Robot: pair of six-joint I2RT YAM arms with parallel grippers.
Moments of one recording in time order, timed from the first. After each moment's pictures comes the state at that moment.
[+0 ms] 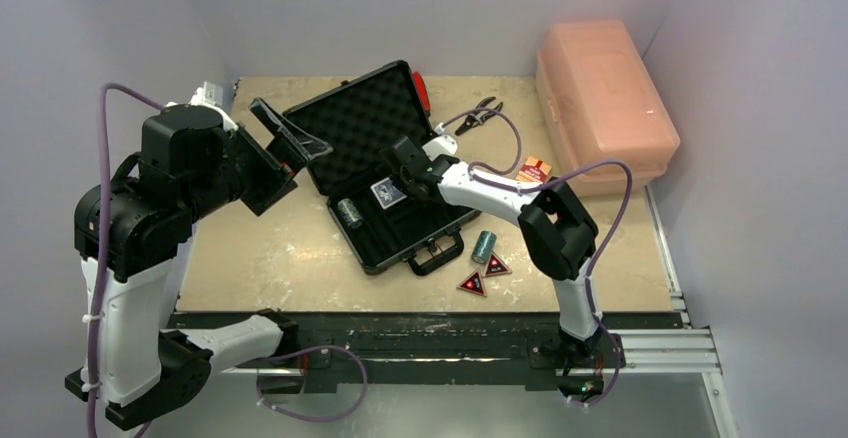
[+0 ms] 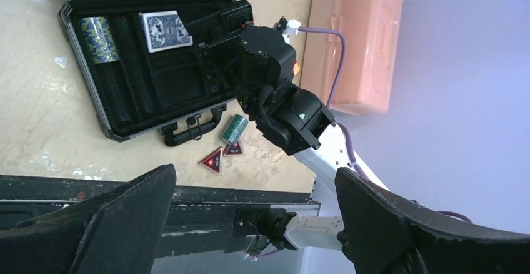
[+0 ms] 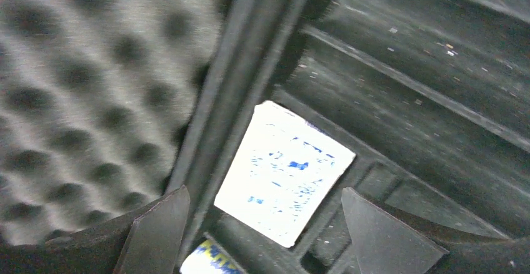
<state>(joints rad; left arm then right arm) -0.50 1.13 2.00 -1.44 -0.09 -1.07 0.86 2.03 1.55 -0.43 0.49 1.38</state>
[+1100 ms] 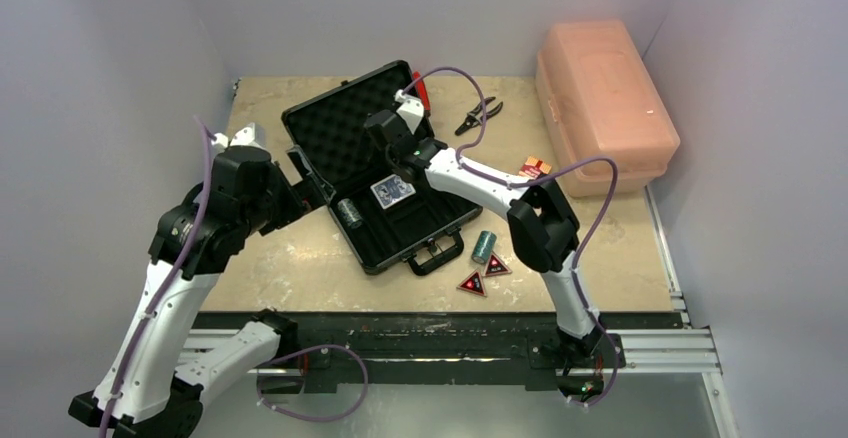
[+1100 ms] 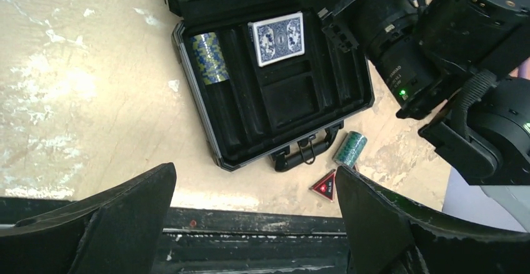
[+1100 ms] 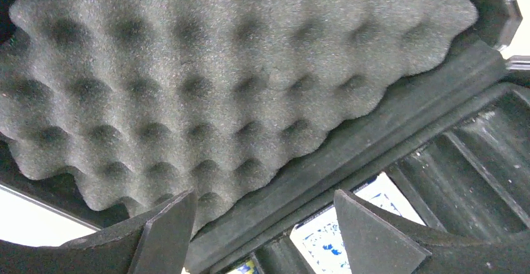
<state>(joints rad) -0.41 0.90 1.36 -1.16 -0.14 -0.81 0.86 2.13 1.81 -0.33 0.44 0.90</state>
